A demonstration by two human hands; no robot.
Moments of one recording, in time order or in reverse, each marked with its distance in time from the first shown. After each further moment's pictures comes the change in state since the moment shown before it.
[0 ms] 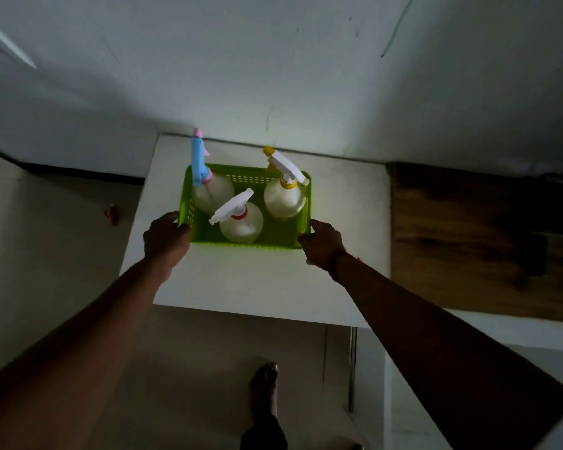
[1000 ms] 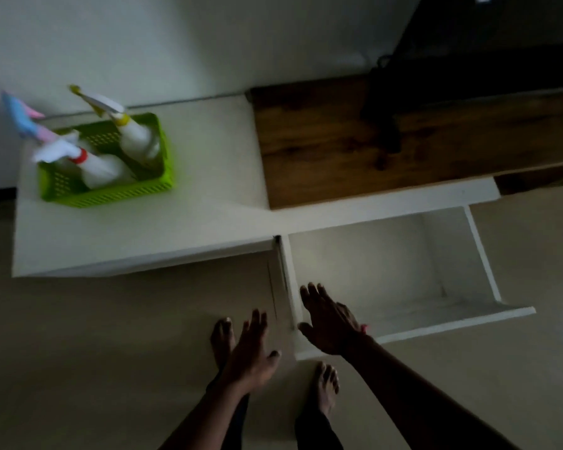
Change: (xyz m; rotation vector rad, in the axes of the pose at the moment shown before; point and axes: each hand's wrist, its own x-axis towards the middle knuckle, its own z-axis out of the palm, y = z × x) left_hand -0.410 -0.140 0.223 0.727 -0.780 0.380; right_hand -0.246 0.343 -0.053 -0.503 -0.240 -0.114
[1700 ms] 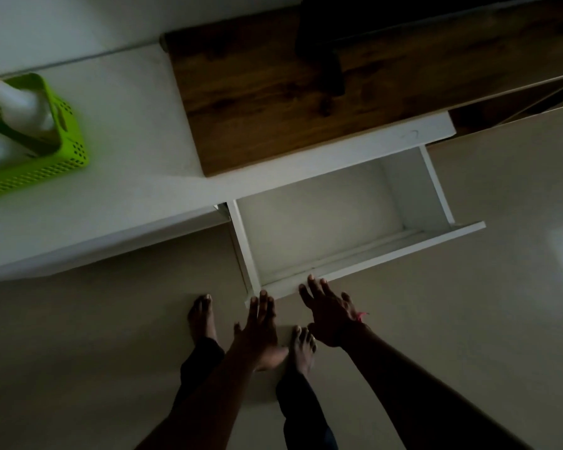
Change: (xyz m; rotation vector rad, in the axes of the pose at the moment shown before) left_hand 0.034 0.063 0.094 0.290 -0.351 0.026; right_hand -0.028 0.115 0.081 -0.072 -0.139 0.160
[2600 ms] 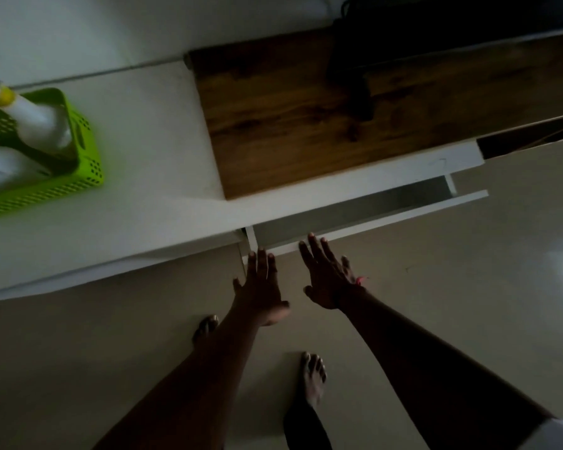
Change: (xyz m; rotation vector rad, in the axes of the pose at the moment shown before) left_hand 0.053 -0.010 -0.124 0.017 0.279 0.045; right_hand 0.078 -0.028 -0.106 0.068 0.209 -0.002
